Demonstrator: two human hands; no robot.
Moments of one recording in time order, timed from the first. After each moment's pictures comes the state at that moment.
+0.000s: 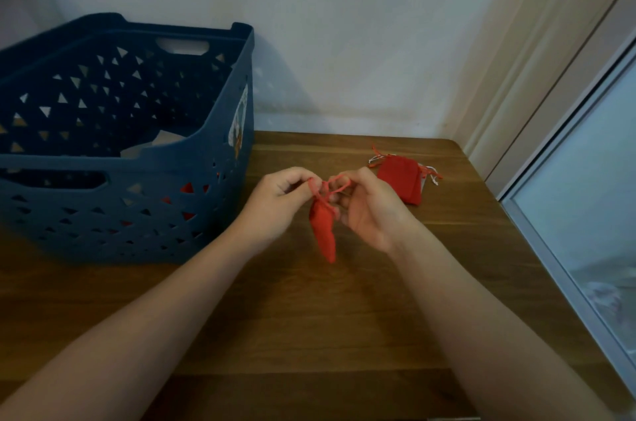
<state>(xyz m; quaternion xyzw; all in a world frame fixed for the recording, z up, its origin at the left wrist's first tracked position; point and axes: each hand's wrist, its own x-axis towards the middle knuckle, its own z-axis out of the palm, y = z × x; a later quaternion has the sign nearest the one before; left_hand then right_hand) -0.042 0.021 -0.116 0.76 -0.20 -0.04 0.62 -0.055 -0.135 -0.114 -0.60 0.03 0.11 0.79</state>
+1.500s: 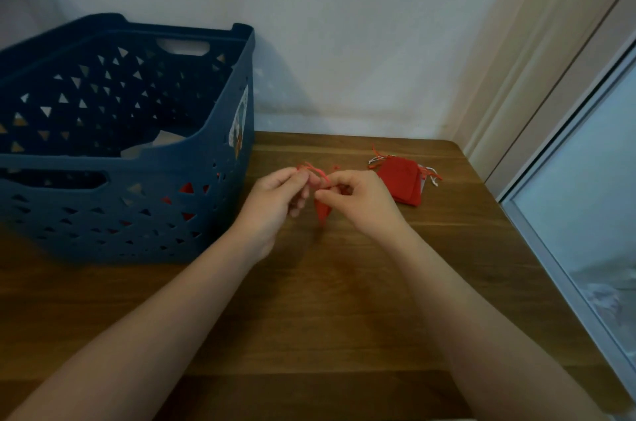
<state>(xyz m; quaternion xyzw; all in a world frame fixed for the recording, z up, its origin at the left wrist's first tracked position) -0.049 0.017 -0.111 0.70 -0.06 -0.08 0.71 -0.058 -0.128 -0.108 -0.88 -0.06 -0.07 0.47</state>
